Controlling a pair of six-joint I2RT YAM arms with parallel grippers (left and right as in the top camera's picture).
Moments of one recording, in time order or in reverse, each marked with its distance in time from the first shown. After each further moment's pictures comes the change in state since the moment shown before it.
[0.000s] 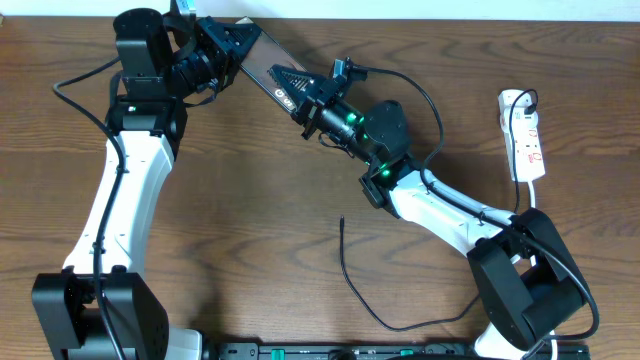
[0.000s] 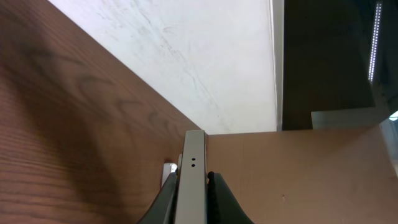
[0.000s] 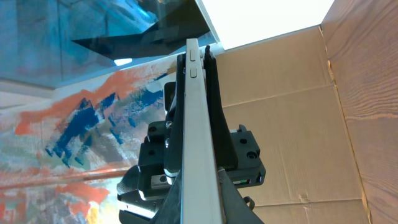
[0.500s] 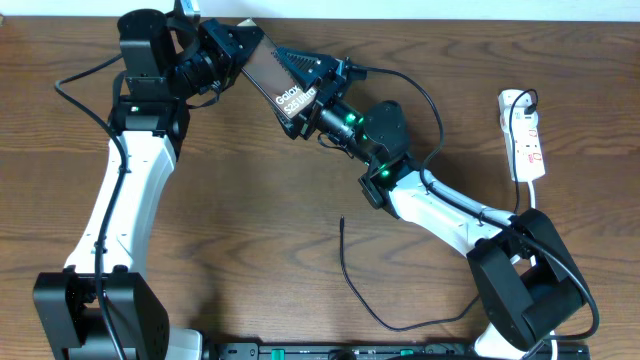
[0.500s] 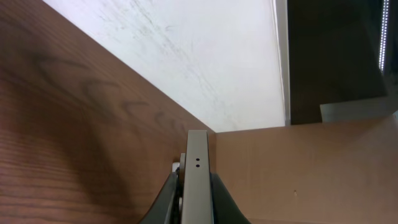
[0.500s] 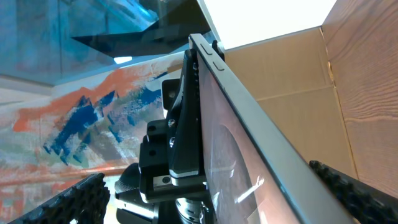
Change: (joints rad) left arm -0.006 0.000 -0.003 -0.006 -0.008 0.056; right arm 0.003 0.000 0.000 0.003 0.002 -0.013
